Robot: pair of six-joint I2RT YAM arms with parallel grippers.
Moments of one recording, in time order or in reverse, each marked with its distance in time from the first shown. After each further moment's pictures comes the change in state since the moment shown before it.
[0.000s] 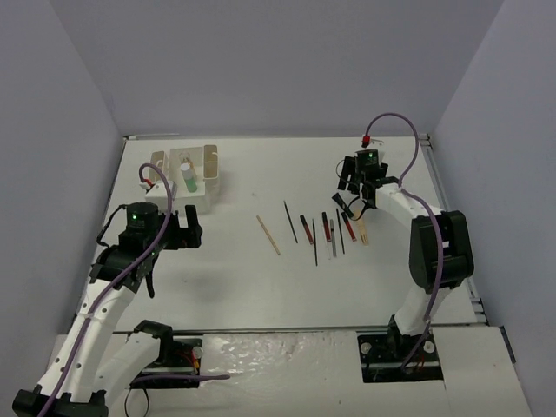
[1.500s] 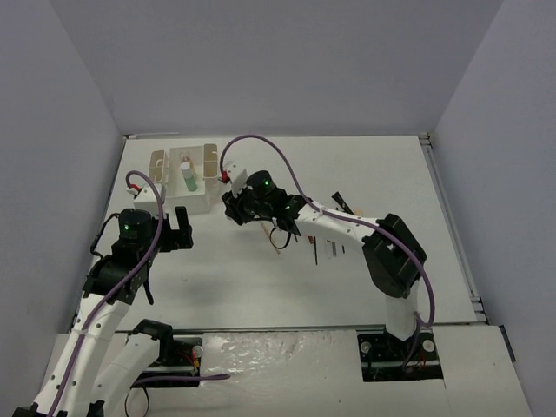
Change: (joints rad) left arm -0.009 -0.106 -0.046 0.007 -0.129 0.006; right arm 0.658 0.174 0.256 0.168 -0.370 -0.363
